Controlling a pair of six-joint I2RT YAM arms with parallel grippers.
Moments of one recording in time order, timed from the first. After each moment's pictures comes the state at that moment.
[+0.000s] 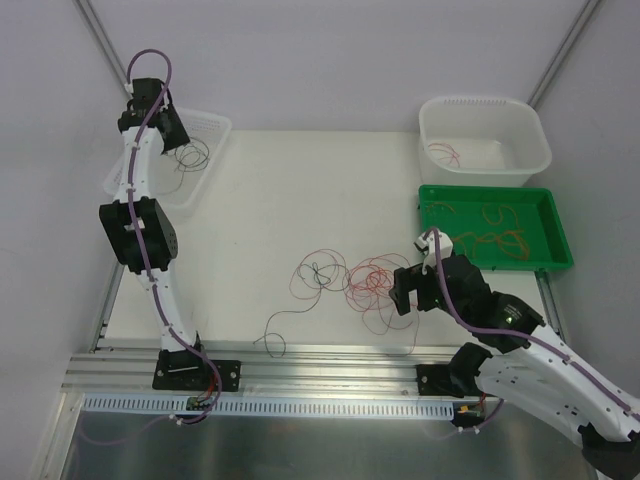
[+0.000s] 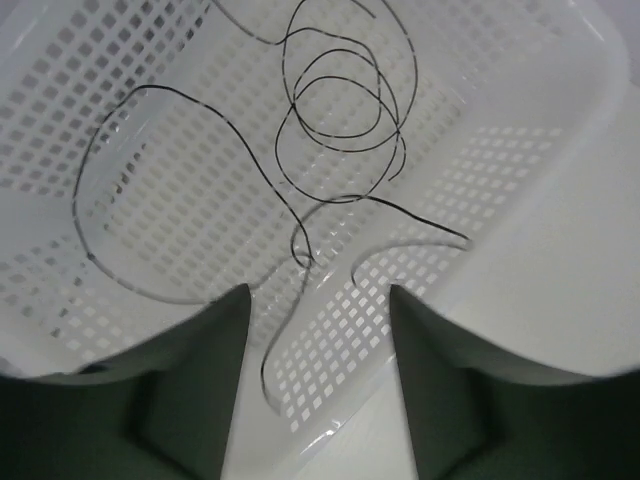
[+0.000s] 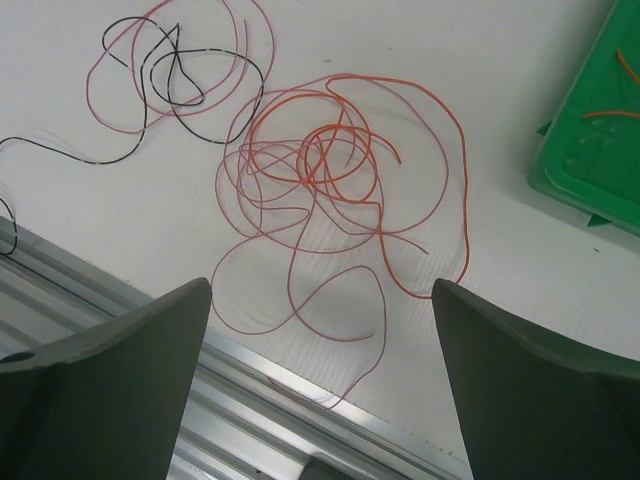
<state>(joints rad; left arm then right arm) 0.15 2.10 2.14 -0.80 -0.13 -0.27 0.83 0.60 0.69 -0.74 0.23 0.30</state>
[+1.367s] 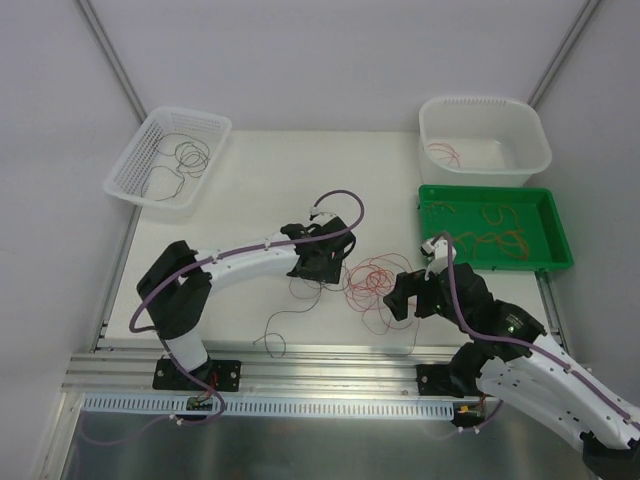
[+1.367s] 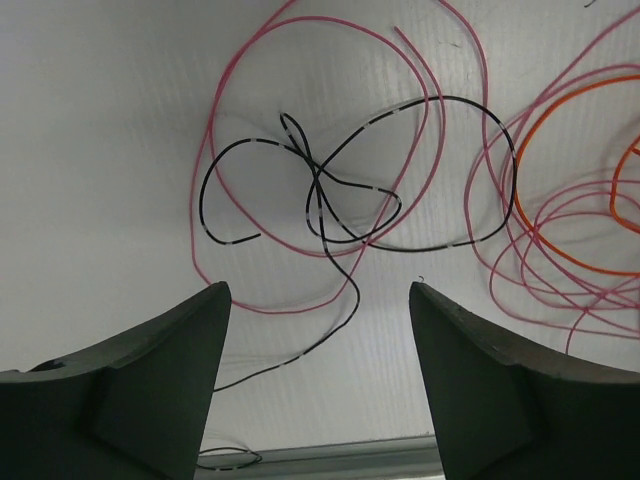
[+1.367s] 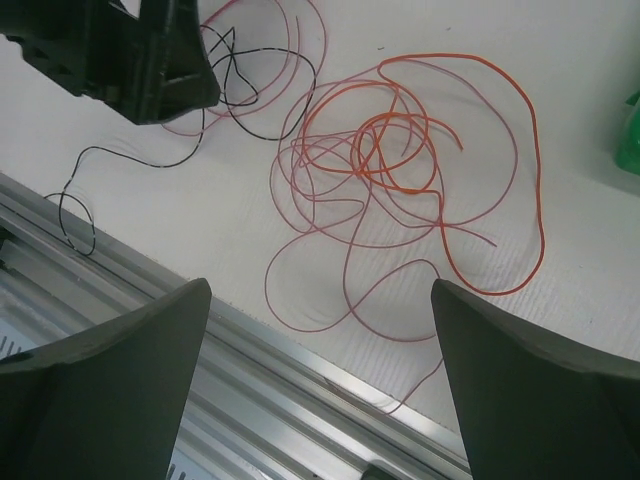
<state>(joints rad) -0.94 1.70 1.22 -0.73 -0.31 -0.71 0.83 0.53 0.61 -0.69 0.14 0.43</state>
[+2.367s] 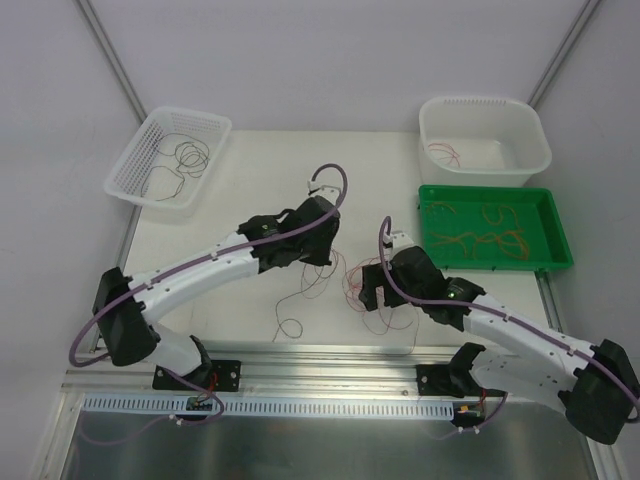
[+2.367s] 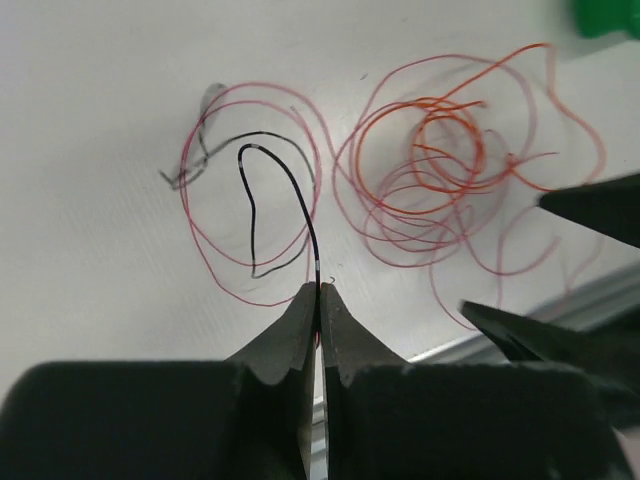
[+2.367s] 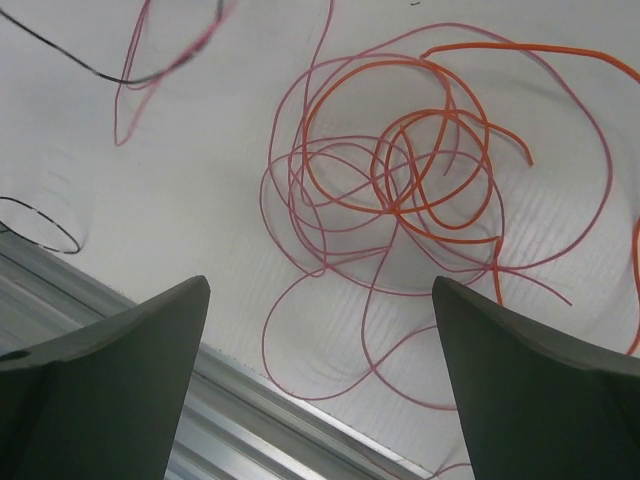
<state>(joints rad) -0.97 1.51 1.28 -0.70 -0.27 -0.60 0.83 0.91 0.58 -0.42 0.09 0.45</state>
